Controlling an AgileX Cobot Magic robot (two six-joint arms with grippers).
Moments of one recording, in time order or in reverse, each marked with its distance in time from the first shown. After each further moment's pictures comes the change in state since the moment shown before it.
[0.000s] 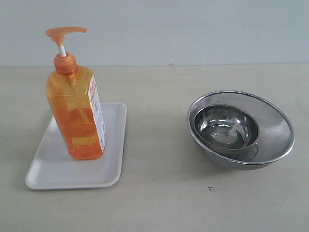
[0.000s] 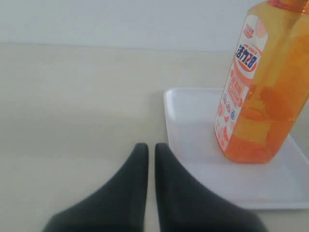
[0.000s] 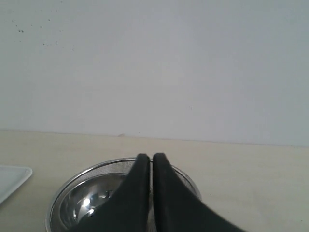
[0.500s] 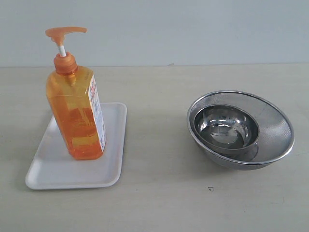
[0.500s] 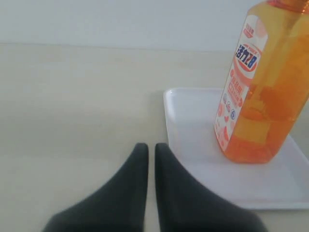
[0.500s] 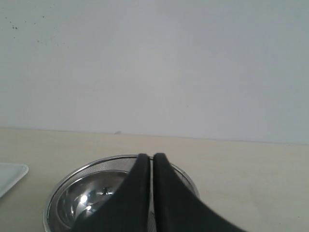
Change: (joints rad) left arm 0.000 0.000 0.000 0.000 0.000 0.000; right arm -0.053 -0.001 0.005 0.001 0.048 0.000
